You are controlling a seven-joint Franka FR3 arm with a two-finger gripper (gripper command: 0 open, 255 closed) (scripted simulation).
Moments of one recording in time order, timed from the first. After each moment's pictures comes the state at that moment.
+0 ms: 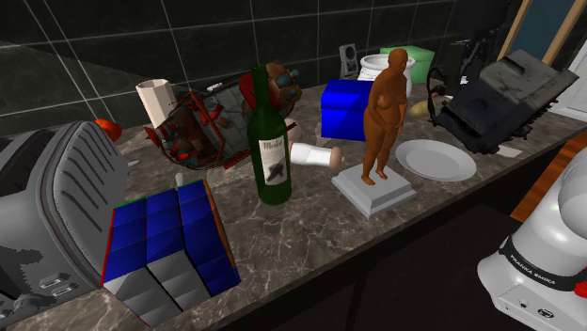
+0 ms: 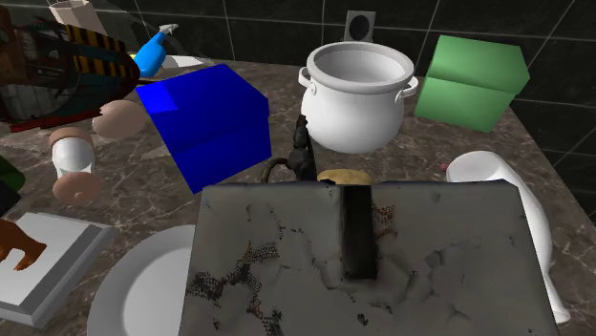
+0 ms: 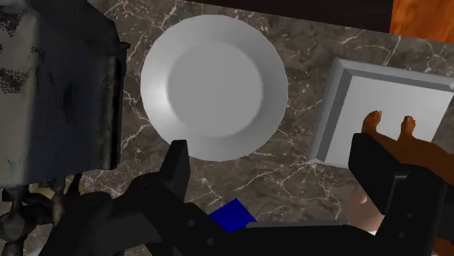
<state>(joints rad) 0.01 -0.82 0.04 -2.35 -0.05 1.44 0.07</state>
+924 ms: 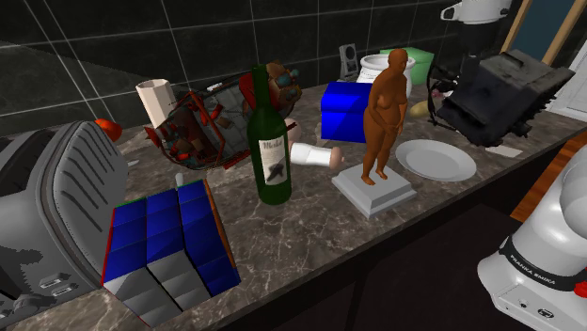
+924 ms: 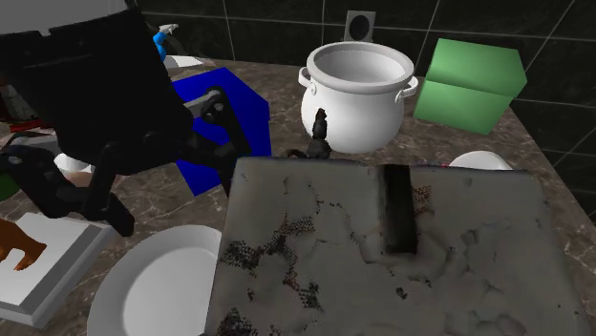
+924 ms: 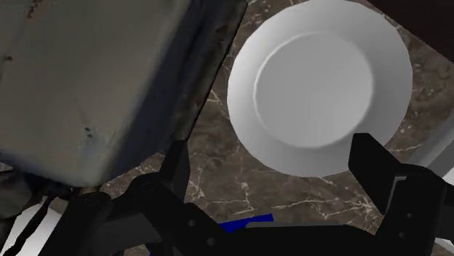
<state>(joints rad) 0.05 -0.72 -0.29 -2.40 -0.28 1.63 -0.50</state>
